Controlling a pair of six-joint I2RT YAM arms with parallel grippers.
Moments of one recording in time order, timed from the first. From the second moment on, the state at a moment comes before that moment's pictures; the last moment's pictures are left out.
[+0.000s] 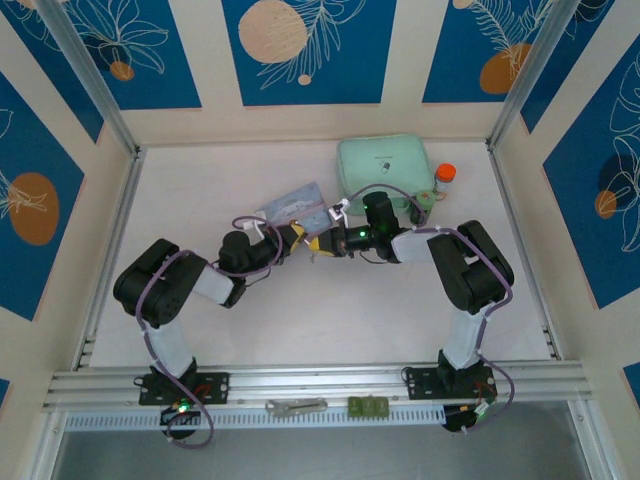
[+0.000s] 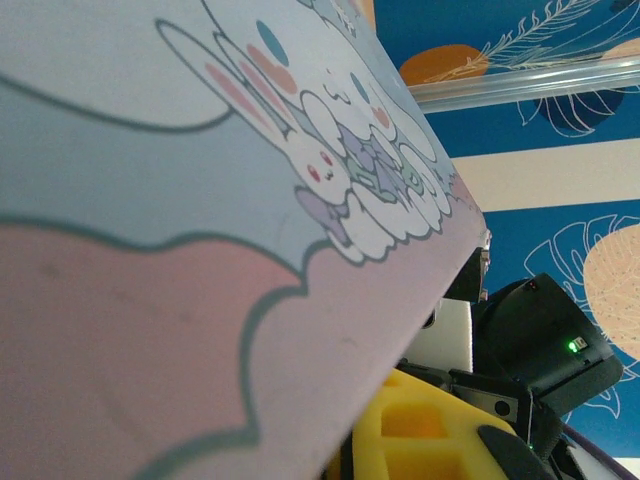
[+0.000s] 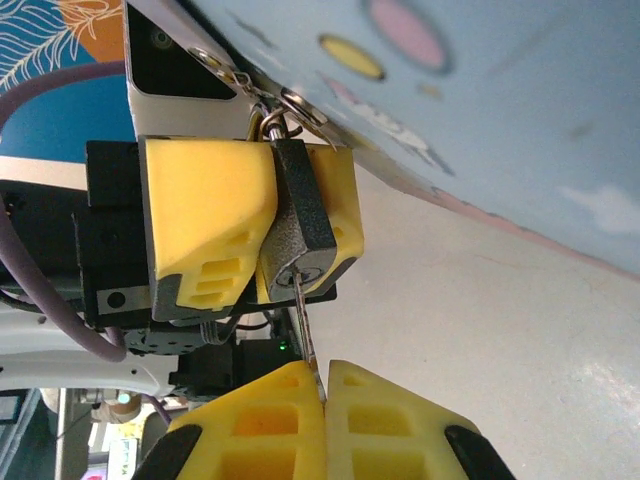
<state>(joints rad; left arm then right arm) -0.50 1.80 0.50 1.21 0.40 -1.38 0.43 1.86 0.90 0.39 -1.08 0.84</state>
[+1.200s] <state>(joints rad) -0.50 1.77 0.53 1.07 0.35 -1.34 0.50 1.81 1.00 0.07 -0.83 0.44</state>
